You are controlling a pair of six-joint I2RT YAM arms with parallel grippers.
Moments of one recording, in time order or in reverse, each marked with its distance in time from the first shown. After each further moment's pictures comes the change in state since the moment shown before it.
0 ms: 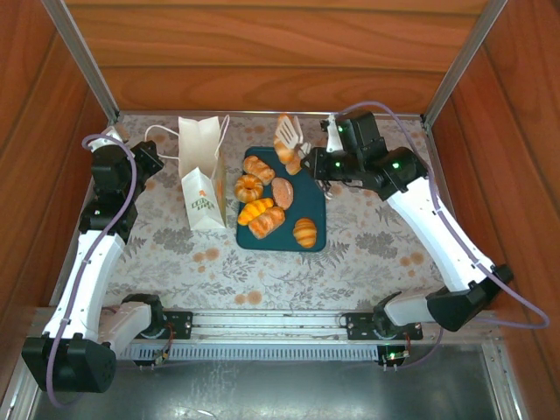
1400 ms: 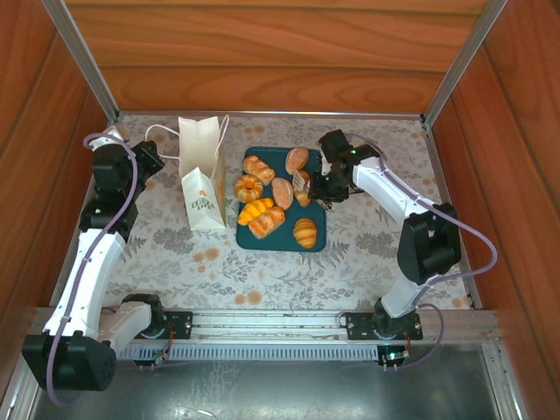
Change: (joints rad) left arm 0.000 0.011 0.002 0.000 -0.001 0.011; right arm -0.188 0.344 -0.245 0.003 0.000 -0.092
